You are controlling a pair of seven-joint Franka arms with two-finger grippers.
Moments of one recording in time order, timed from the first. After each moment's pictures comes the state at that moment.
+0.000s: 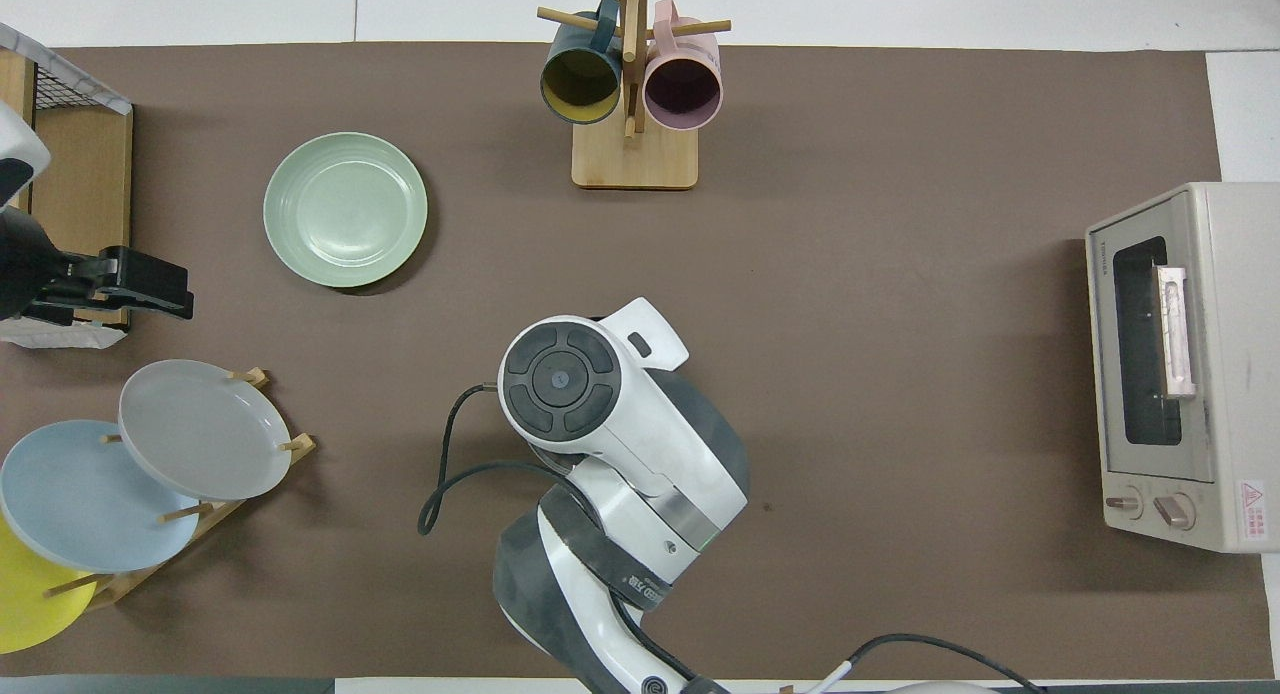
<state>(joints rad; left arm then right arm) -0.03 -0.03 -0.10 -1.58 0.00 1.49 -0.10 0.74 0.33 0.01 -1.69 0.00 2.03 0.89</state>
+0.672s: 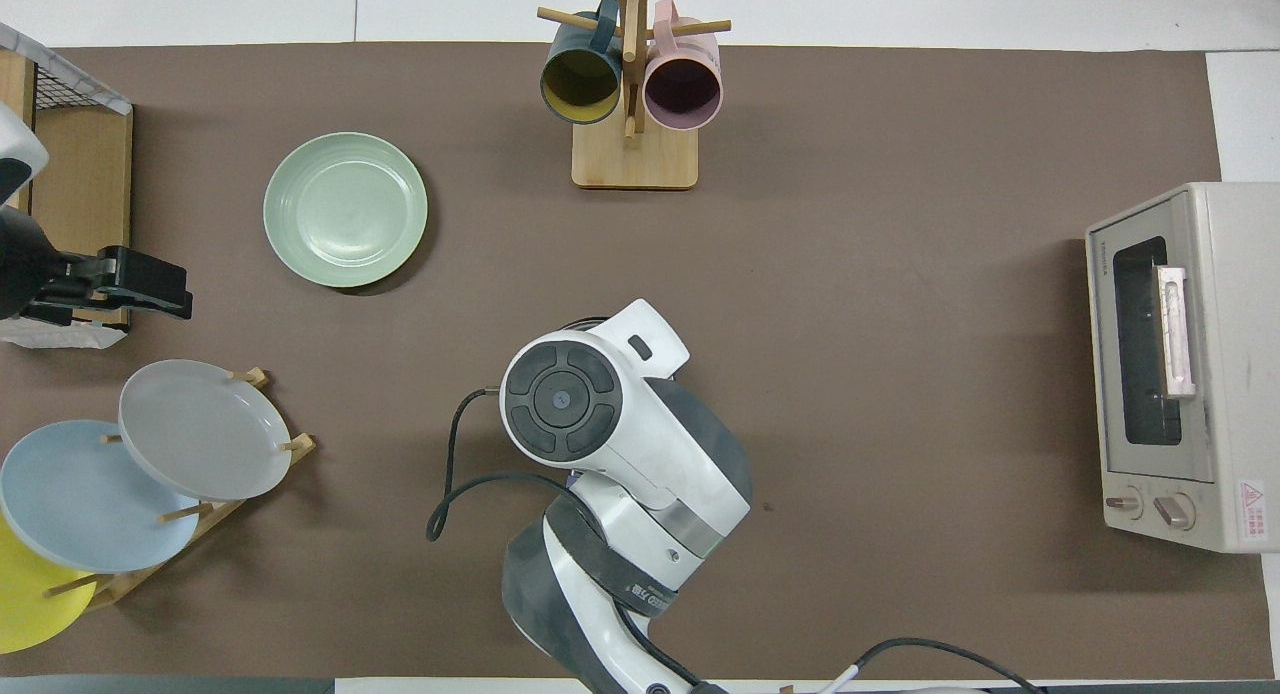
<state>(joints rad) -0.03 -0.03 -0.10 -1.58 0.00 1.49 -0.10 0.74 0.31 0.01 -1.73 -0.04 2.09 0.89</state>
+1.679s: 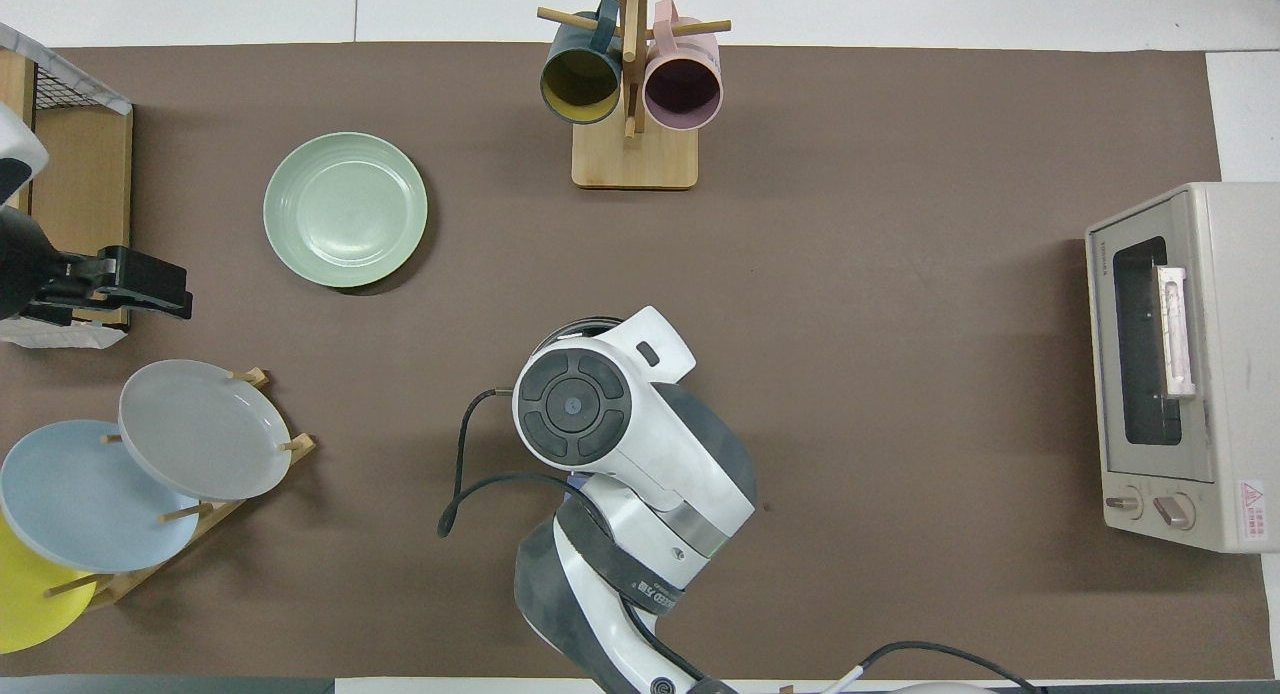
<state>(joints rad) -0.03 -0.03 -0.10 -1.58 0.00 1.49 -0.10 0.74 0.31 0.01 -1.77 -0.05 2.12 0.92</state>
